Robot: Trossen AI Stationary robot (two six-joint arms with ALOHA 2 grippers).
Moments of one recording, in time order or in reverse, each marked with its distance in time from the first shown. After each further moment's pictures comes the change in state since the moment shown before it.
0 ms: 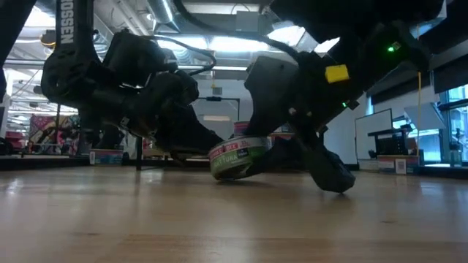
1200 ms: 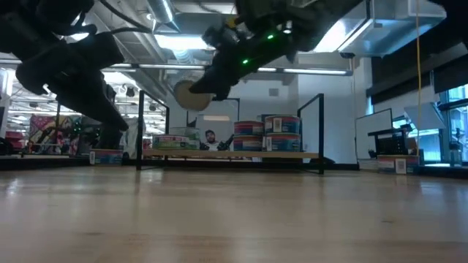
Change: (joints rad) left arm -0.205 -0.940 -0.136 -1.222 -0.415 -0.028; right arm -0.513 -0.105 0.210 0.337 -0.415 -0.047
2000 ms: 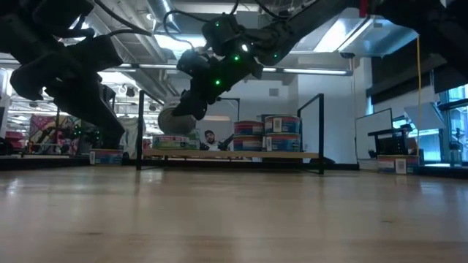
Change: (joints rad) left arm 0.000 0.000 0.001 -0.036 0.000 0.038; right arm -0.096 0.260 0.358 -0.222 -0.070 0.002
